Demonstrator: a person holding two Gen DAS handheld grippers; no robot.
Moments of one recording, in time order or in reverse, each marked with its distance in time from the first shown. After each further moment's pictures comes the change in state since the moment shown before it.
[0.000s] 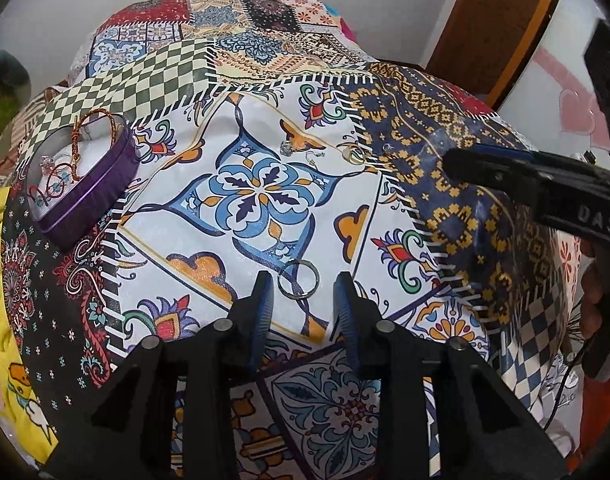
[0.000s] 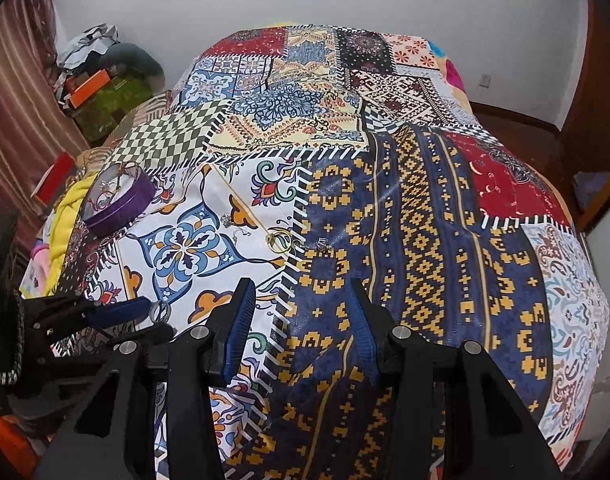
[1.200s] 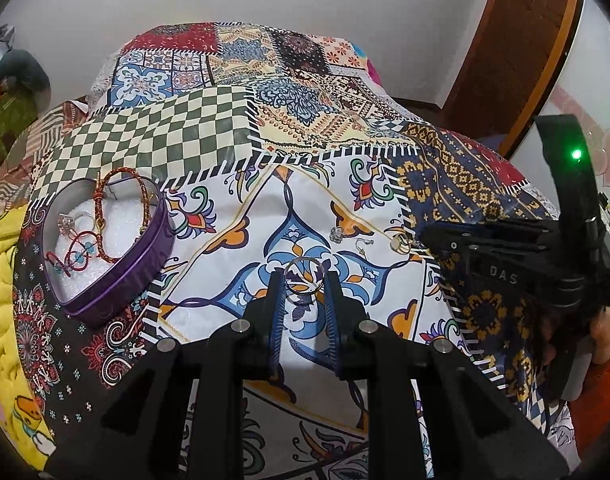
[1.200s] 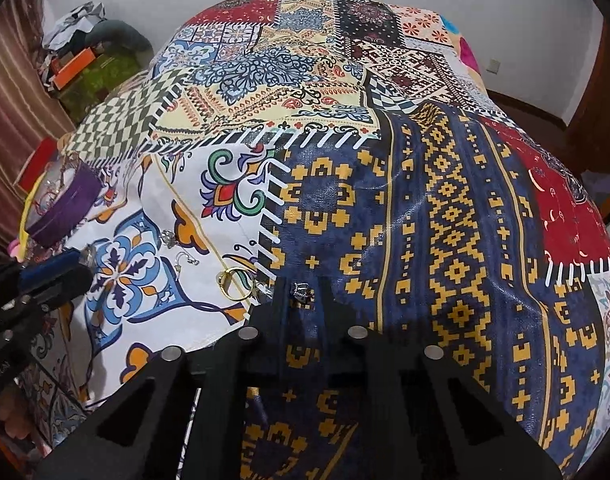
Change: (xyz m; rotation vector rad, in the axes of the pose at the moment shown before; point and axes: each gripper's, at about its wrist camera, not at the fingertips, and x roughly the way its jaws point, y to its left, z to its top) left arm 0.001 0.034 0.042 -0.065 -0.130 0.041; right arm 0.070 -0.014 0.026 -0.034 0.088 -0.019
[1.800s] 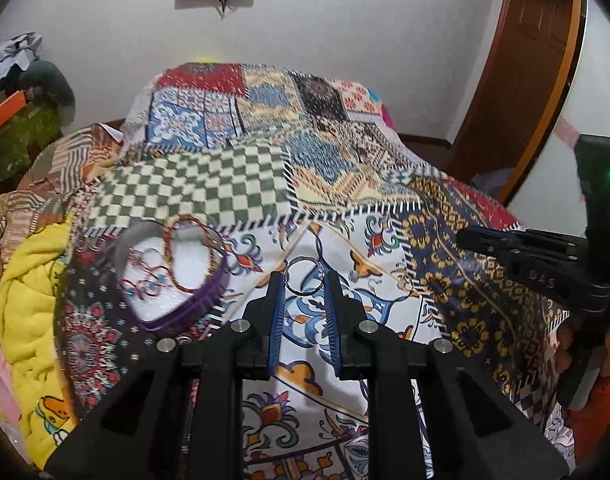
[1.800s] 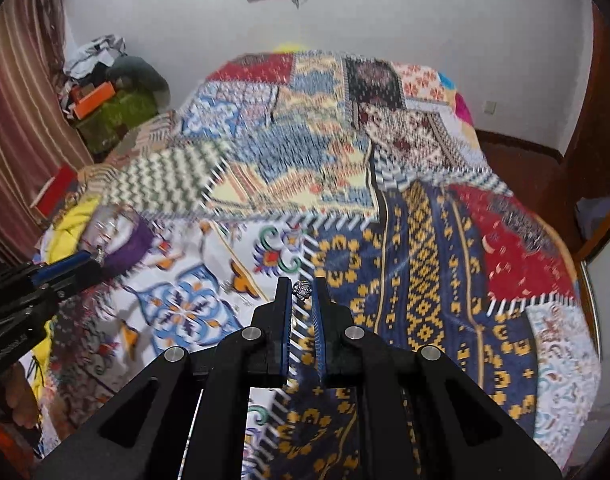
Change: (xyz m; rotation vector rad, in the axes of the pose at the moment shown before) left arm -0.063 0.015 0.013 -0.039 -0.133 0.048; right arm -0.072 0.022 0.012 -0.010 -0.182 0.017
